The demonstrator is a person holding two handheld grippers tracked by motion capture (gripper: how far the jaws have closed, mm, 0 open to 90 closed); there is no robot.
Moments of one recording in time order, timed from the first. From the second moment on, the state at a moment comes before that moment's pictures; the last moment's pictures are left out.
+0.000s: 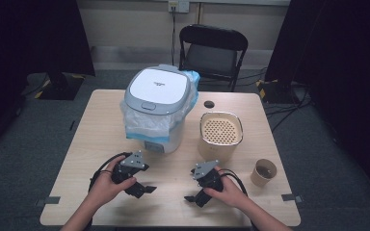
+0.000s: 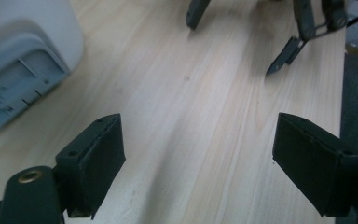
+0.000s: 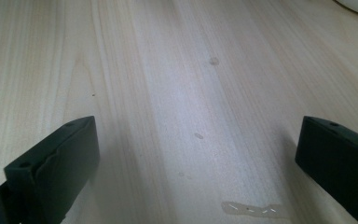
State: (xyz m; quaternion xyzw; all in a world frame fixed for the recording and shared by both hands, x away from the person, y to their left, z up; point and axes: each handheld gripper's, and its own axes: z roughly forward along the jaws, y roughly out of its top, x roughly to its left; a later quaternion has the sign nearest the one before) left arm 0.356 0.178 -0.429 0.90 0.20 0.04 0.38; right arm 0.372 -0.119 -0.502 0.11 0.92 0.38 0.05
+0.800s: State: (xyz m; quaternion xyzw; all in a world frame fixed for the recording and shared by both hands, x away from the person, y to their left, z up) left arm 0.374 0.190 -0.371 0.89 0.21 0.04 0.39; right arm 0.372 -0.119 -0.502 0.11 0.92 0.38 0.05
